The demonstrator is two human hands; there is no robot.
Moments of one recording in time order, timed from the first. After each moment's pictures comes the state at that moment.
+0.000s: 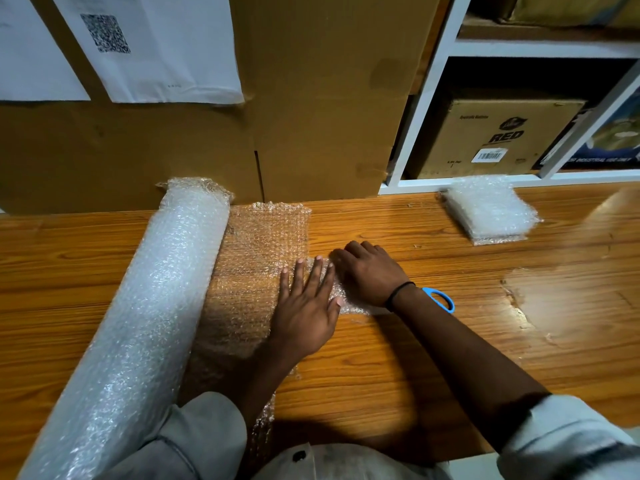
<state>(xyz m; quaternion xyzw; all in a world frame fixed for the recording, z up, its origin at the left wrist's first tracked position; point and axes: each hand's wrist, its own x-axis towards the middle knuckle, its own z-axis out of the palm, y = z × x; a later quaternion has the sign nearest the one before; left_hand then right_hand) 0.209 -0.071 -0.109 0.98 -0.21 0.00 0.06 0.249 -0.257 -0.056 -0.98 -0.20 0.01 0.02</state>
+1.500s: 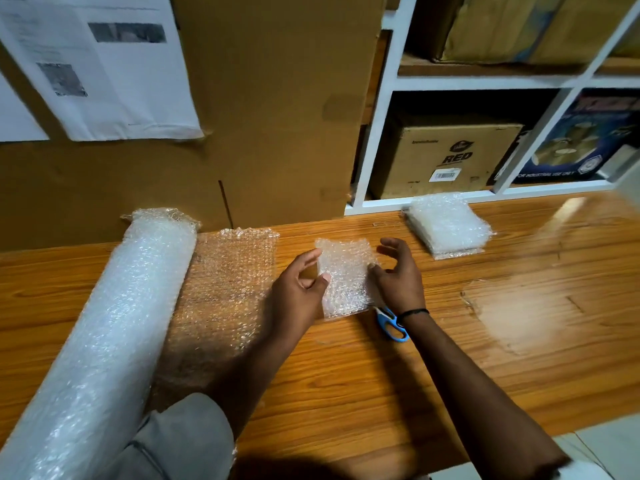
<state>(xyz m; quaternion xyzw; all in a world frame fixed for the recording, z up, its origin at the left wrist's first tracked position) 0.224 -0.129 -0.036 0.79 -0.06 0.02 0.61 0.219 -0.327 -0.024 -0.83 0.15 -0.15 0.51</state>
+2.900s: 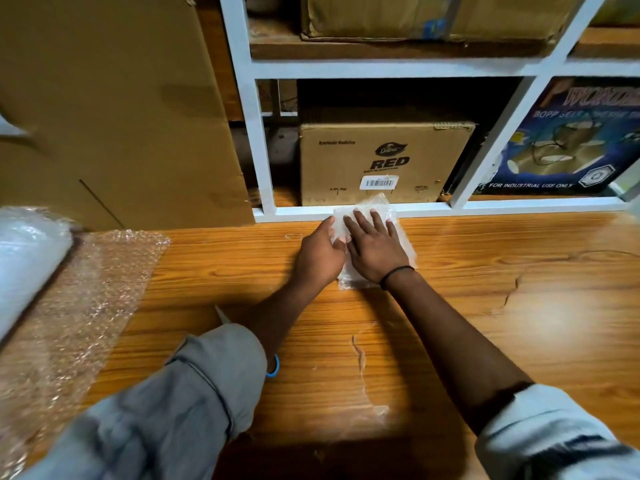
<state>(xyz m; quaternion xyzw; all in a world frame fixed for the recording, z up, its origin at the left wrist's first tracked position) 0.344 -0.443 -0.021 0.88 0.01 -0.05 0.48 0.355 -0.584 -0.034 -0.99 -0.09 0.04 0.10</state>
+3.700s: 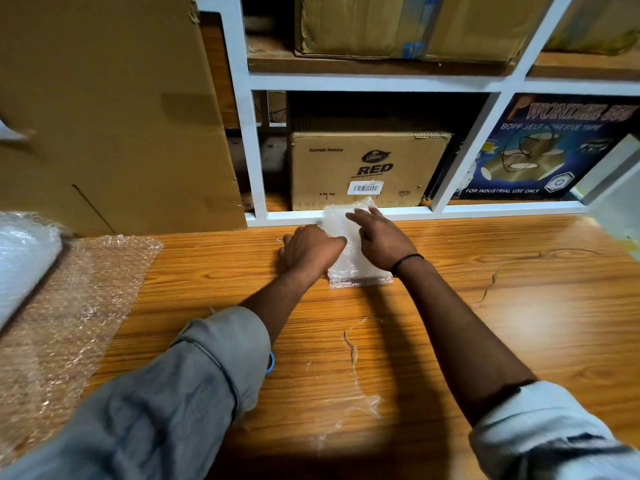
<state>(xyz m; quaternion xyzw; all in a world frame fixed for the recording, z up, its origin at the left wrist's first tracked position) 0.346 -0.451 0.005 0.93 0.11 -0.08 0.34 0.351 -0.610 -0.002 -0.97 -0.09 0.00 0.21</state>
